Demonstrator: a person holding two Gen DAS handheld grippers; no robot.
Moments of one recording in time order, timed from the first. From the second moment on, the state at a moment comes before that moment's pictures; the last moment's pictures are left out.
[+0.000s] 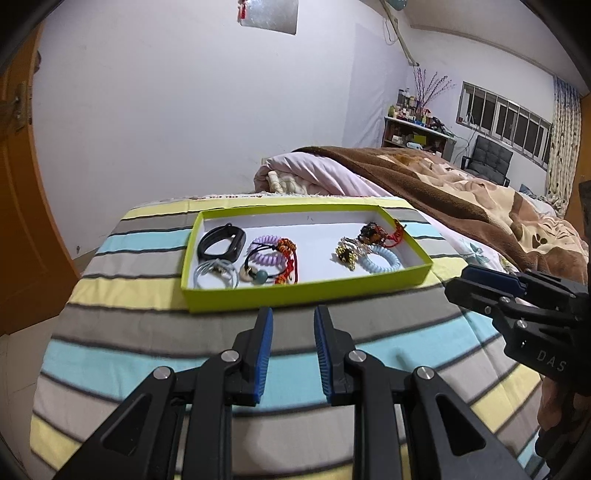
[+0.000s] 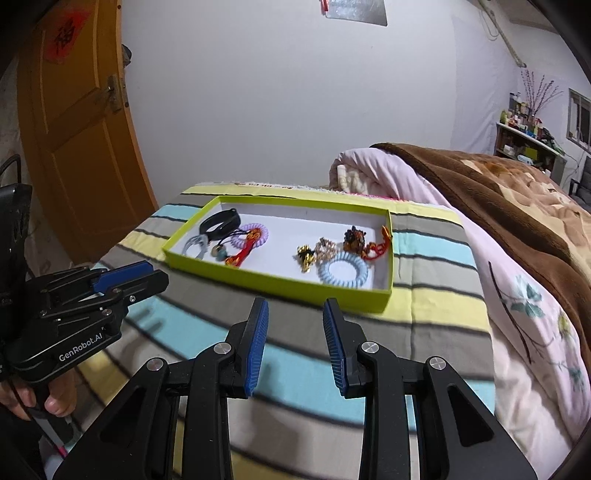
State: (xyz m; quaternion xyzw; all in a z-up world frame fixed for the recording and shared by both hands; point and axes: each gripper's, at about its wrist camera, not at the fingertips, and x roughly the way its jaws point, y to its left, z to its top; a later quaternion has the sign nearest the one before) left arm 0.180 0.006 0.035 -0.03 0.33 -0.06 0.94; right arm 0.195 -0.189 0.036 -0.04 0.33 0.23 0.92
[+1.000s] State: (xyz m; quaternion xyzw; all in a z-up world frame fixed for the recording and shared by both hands) left arm 0.079 0.006 0.021 -0.03 0.32 0.00 0.95; right arm 0.087 -0.202 0.025 -0.04 0.31 0.20 0.93
